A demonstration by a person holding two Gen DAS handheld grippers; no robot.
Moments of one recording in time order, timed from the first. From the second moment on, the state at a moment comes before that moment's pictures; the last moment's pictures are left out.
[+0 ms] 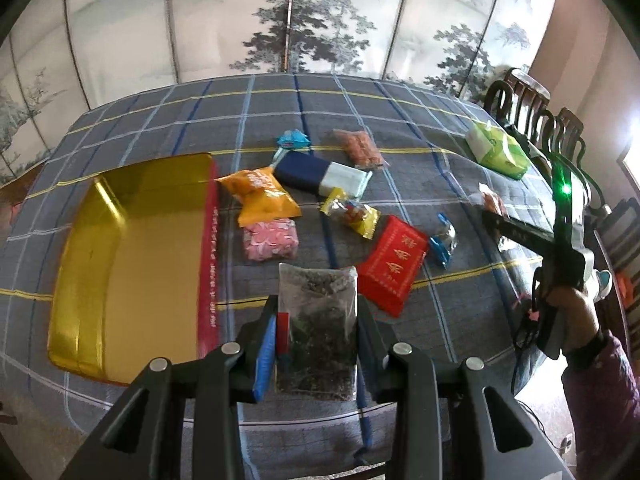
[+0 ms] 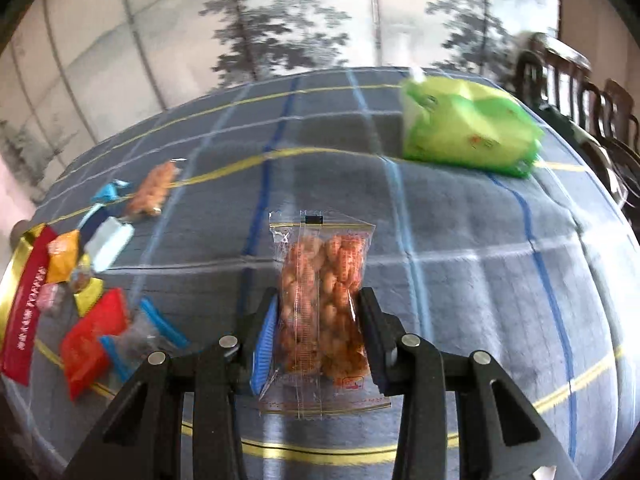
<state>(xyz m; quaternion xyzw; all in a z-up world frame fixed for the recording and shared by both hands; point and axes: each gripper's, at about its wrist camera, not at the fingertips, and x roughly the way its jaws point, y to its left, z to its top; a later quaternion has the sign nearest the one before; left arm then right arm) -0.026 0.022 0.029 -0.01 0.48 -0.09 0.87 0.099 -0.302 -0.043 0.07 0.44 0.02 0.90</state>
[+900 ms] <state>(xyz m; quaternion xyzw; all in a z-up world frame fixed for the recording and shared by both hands) 0.077 0.193 0.011 -0.02 0.48 0.01 0.87 0.098 -0.288 -0.050 0.03 0.43 -0.02 0.90</state>
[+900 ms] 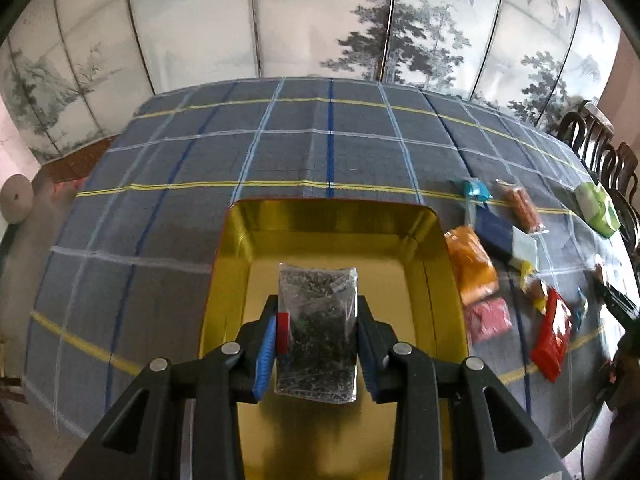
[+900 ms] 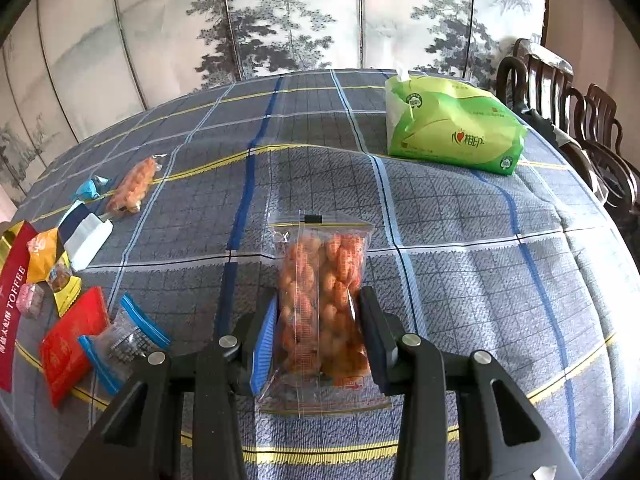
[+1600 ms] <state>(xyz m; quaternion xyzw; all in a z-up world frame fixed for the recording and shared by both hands) 0.148 0.213 -0.036 0.04 0.51 0.04 0.86 0.098 -0.284 -0.050 0.03 0.43 -0.03 0.90</state>
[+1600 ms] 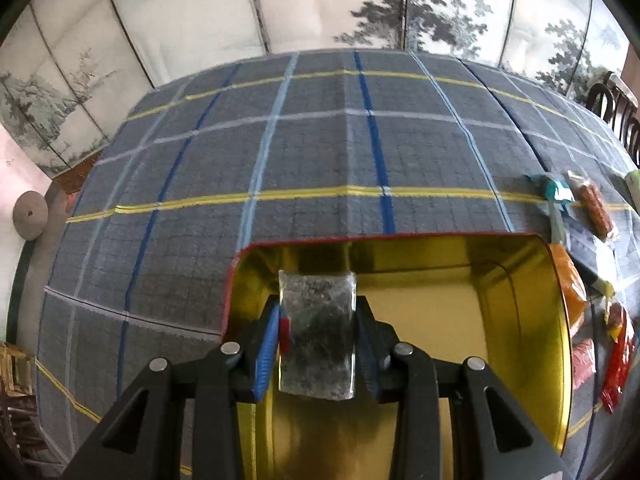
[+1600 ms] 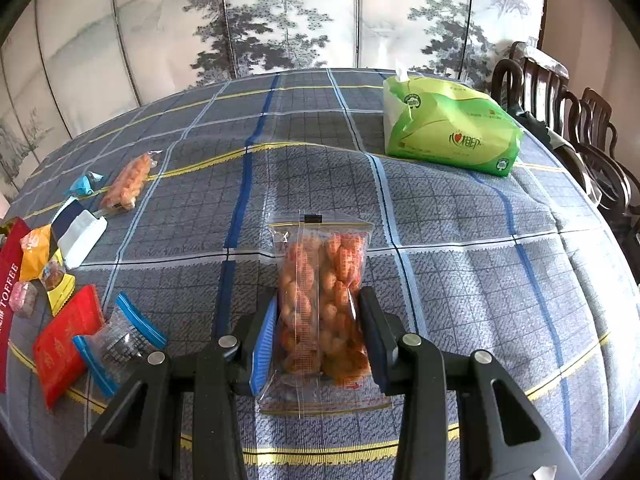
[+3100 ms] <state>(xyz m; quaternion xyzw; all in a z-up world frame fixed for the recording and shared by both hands) -0.104 0.232 0.048 -0.12 0.34 0.12 0.92 0.124 0.067 0.021 0.07 0.47 0.35 0.81</state>
